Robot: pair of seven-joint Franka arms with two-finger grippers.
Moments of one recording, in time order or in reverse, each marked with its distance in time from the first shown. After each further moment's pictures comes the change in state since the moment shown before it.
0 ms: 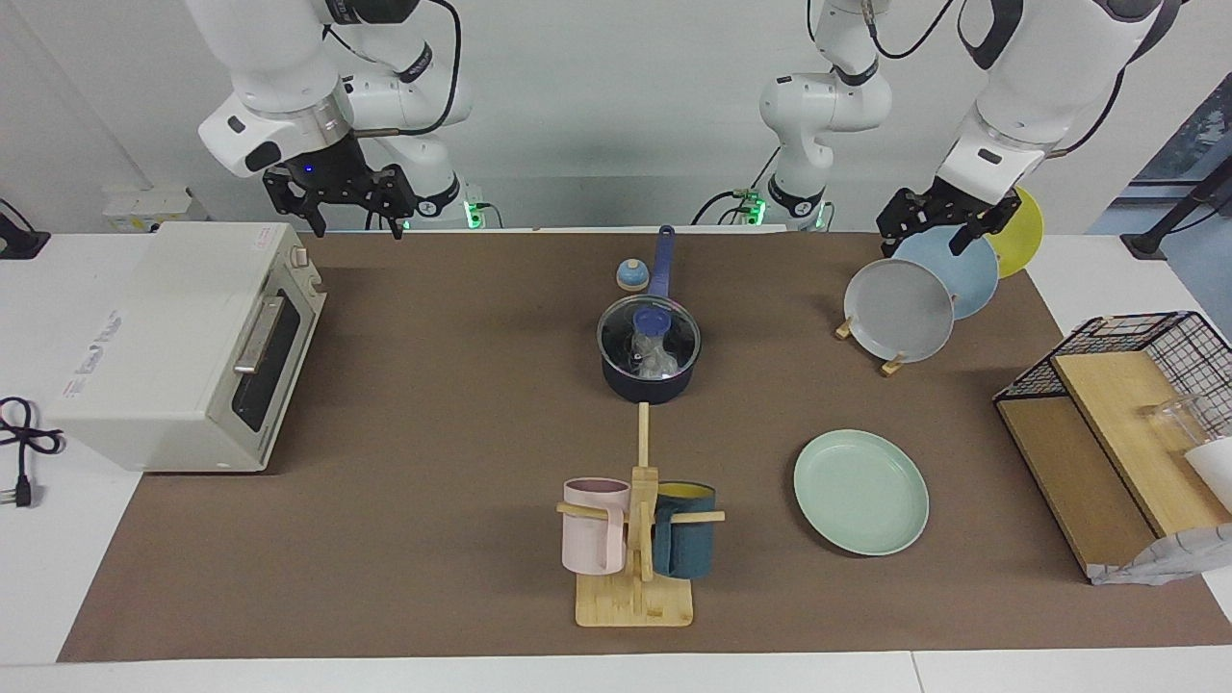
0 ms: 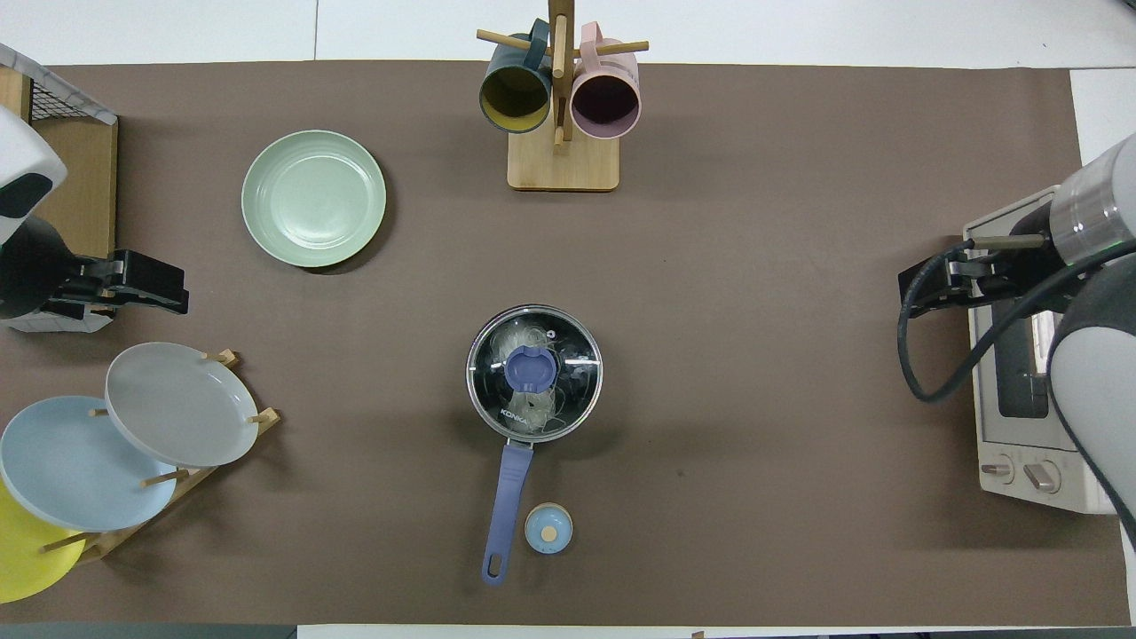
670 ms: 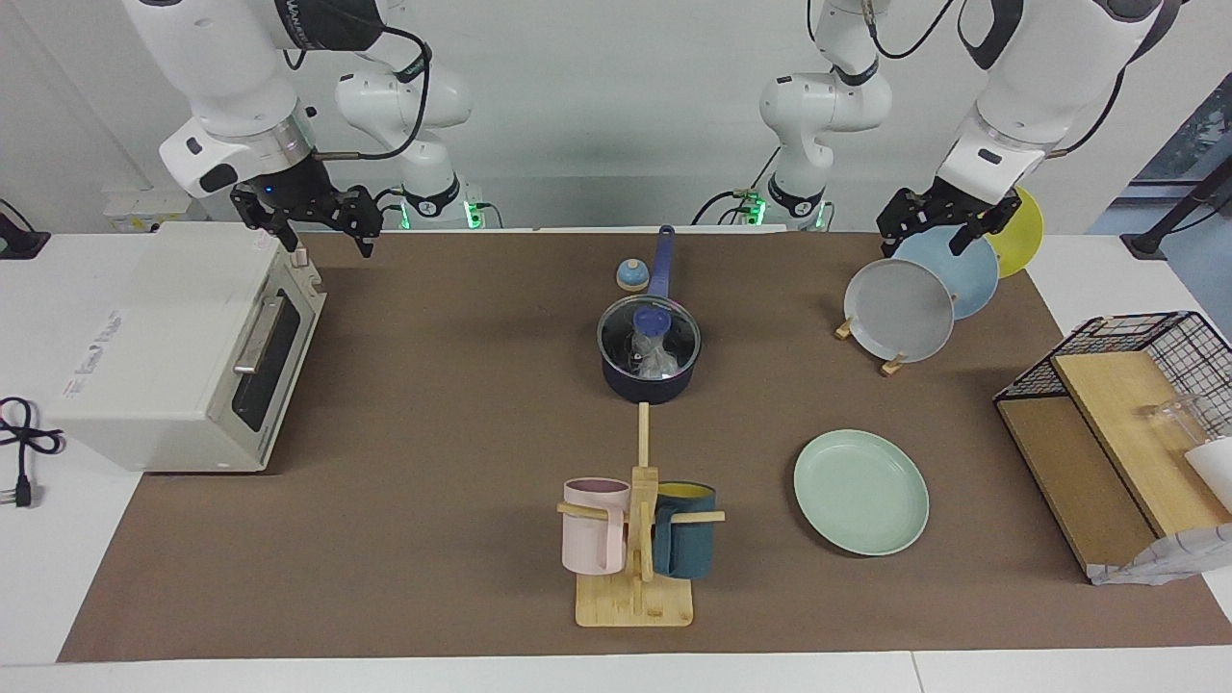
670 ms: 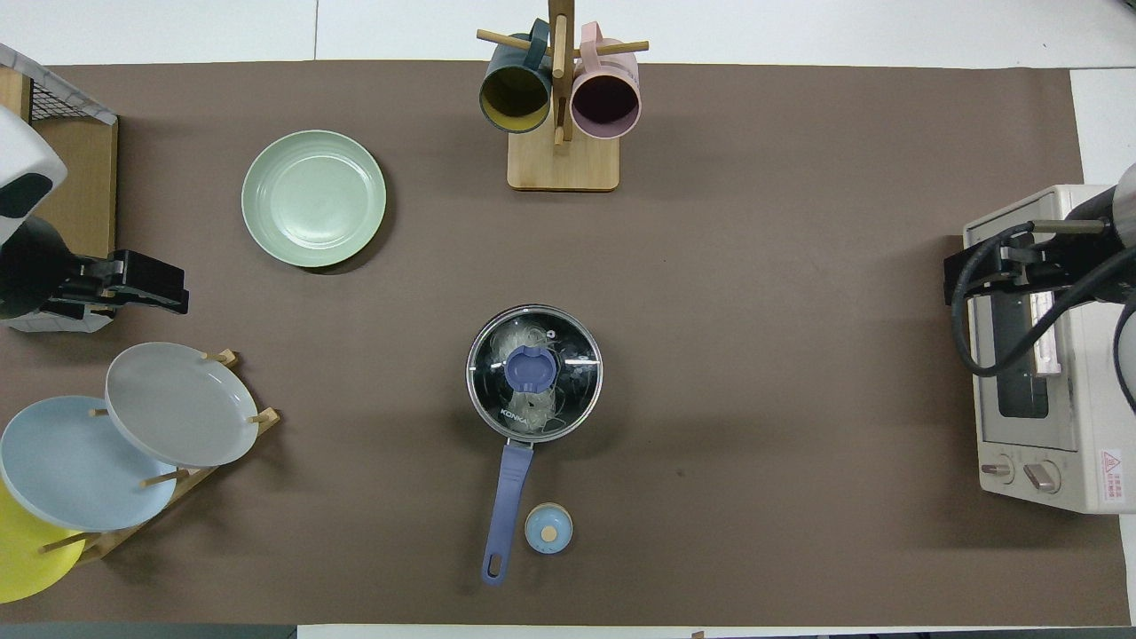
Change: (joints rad) left arm 0.000 0.000 0.000 0.000 0.000 0.000 0.000; right arm -0.065 0.000 0.004 0.000 0.001 0.015 -0.038
